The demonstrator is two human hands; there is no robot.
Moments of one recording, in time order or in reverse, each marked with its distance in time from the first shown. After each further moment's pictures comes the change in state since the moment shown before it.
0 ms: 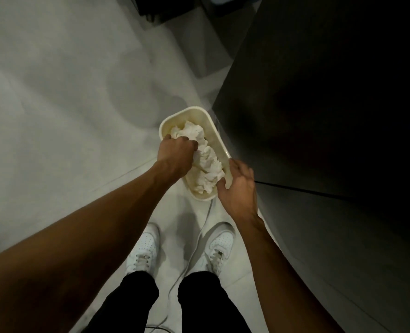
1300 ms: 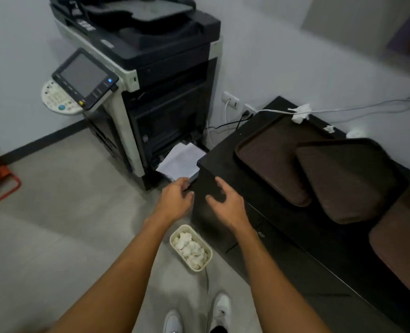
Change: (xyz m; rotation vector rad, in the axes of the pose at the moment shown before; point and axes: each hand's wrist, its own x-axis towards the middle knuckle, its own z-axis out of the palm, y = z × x) left_hand -0.310 -0.002 -0.489 -0.839 0.362 0.160; right_hand -0.219 -0.320 -0.455 0.491 0.237 -0.033
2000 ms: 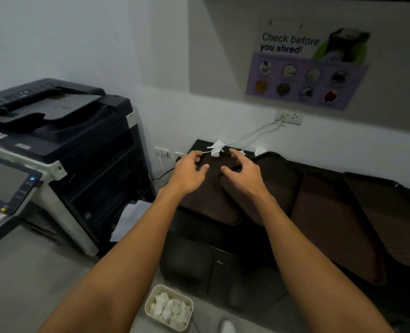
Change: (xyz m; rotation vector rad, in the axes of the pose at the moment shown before) left_hand 0.046 0.299 0.027 0.005 -0.132 0.497; right_hand -0.018 -0.056 -0.264 0.016 0.536 -0.070
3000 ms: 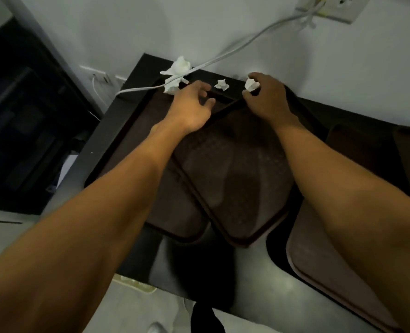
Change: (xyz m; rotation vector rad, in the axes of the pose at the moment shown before) left_hand 0.257 -0.061 0.246 -0.001 -0.208 -0.072; right_hand 0.312 0.283 -0.017 -0.384 -0.015 0.042
